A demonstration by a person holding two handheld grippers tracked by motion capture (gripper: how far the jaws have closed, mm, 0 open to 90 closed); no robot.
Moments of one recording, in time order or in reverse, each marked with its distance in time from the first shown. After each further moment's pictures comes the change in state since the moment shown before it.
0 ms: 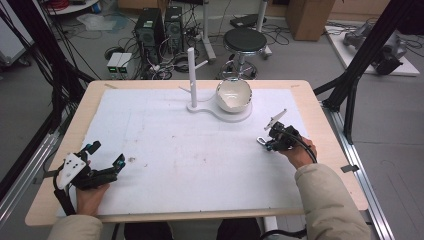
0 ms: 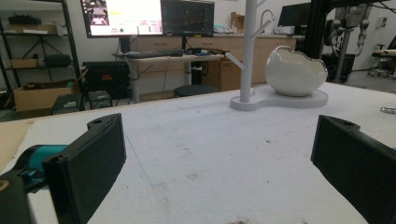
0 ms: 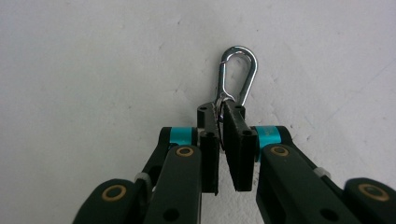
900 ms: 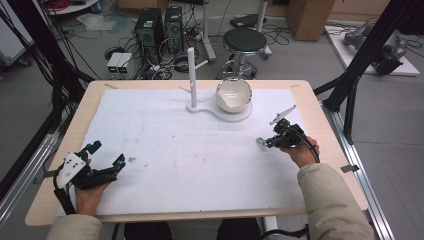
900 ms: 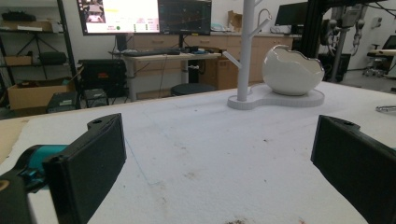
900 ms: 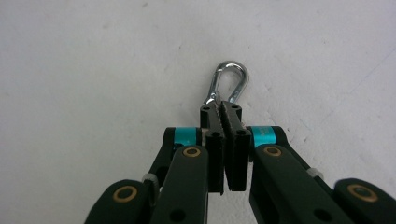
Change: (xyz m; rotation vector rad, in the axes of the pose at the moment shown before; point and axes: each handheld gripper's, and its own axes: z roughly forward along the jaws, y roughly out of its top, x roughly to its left) left arm 0.001 0.000 0.001 0.009 -0.014 -0.006; right arm -0.007 -0.005 -0.013 -0.101 0.064 0.108
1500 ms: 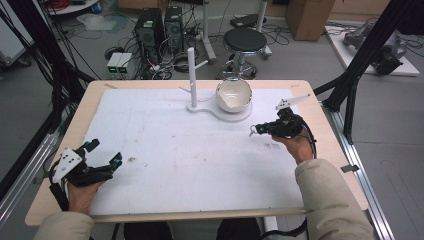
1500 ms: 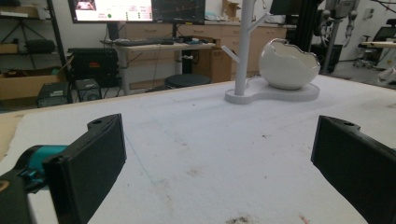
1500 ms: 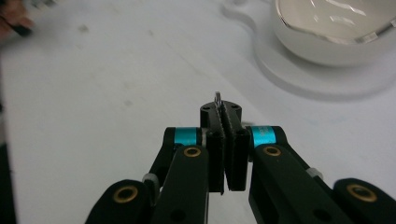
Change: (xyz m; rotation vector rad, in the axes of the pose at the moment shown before) left arm 0.012 0.014 0.001 0.050 -0.040 -0.015; right arm 0.006 0.024 -0.032 -0.361 0.211 0.071
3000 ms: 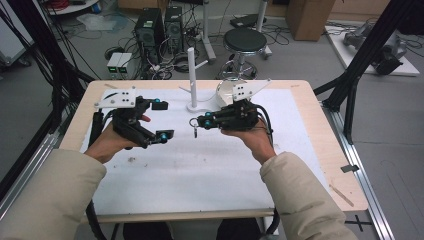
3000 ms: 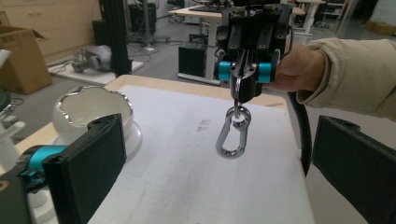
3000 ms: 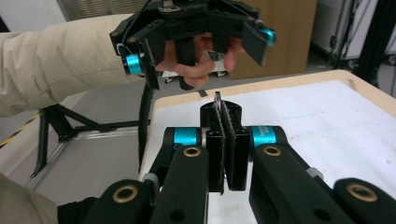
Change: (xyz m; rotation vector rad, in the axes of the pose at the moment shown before) left arm -0.087 0.154 0.127 0.175 -0.778 0.063; right arm 0.110 0.098 0.044 -0.306 0.489 -0.295
